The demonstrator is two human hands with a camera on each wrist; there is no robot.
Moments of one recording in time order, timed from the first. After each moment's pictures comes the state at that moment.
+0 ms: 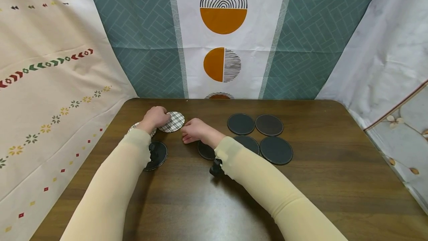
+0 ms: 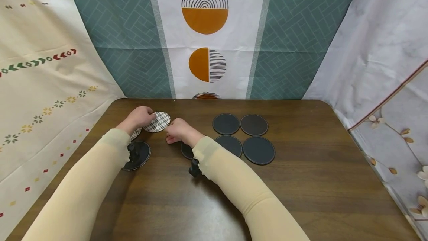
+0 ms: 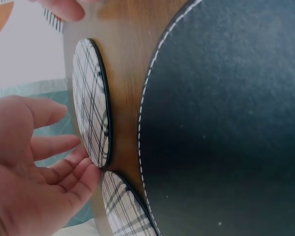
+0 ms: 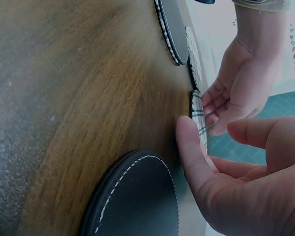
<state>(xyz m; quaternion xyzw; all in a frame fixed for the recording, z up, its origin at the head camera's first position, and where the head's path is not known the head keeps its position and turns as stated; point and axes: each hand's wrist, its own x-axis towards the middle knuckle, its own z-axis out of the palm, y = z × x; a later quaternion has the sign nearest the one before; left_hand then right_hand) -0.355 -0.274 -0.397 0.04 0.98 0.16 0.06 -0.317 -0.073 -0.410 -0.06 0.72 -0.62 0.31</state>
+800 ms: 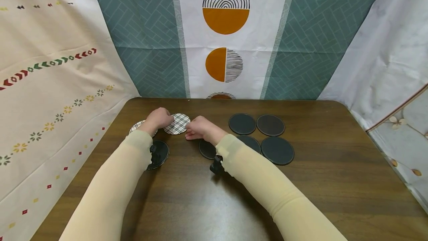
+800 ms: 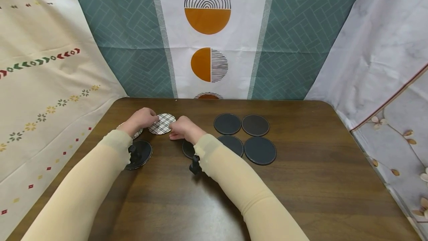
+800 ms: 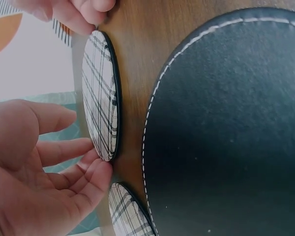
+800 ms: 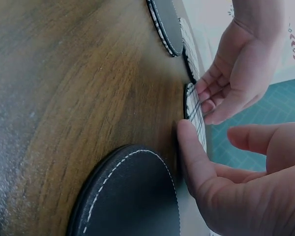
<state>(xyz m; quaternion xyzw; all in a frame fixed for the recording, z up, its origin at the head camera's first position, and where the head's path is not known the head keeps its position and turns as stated) -0.345 -0.267 -0.394 0.02 0.98 0.18 0.09 -0.322 -0.069 -0.405 0.00 0.69 -0.65 0.32</state>
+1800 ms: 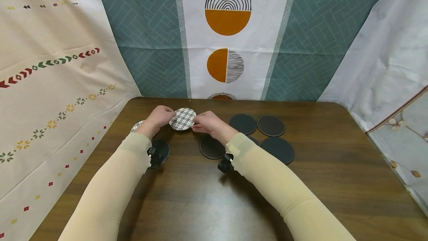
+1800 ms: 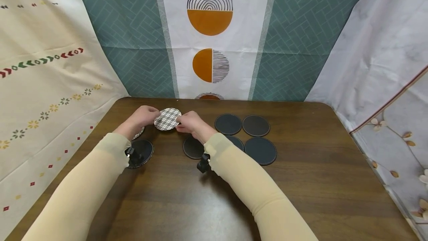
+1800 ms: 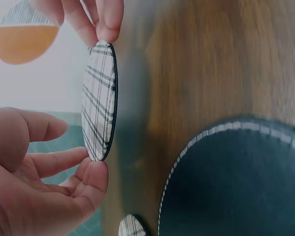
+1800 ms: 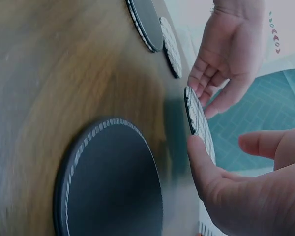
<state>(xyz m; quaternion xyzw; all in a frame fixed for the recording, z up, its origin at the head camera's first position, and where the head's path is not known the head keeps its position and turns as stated) -0.328 -0.259 -0.383 -0.02 0.92 0.38 0.08 -0.326 -0.046 -0.395 0.00 0.66 -0.70 0.28</state>
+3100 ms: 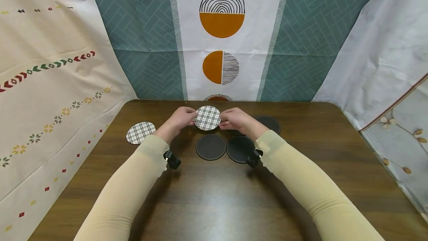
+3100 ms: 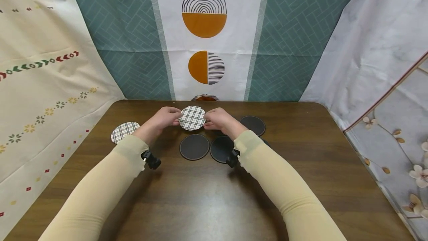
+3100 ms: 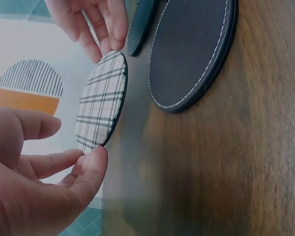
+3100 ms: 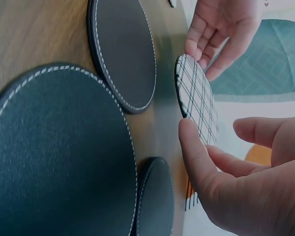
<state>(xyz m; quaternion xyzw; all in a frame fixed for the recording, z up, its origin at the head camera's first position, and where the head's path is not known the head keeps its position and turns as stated) -0.328 -0.178 -0.385 0.01 0.85 0.51 0.12 -0.337 0.061 -0.385 -0.01 0.70 -0.66 0.26</state>
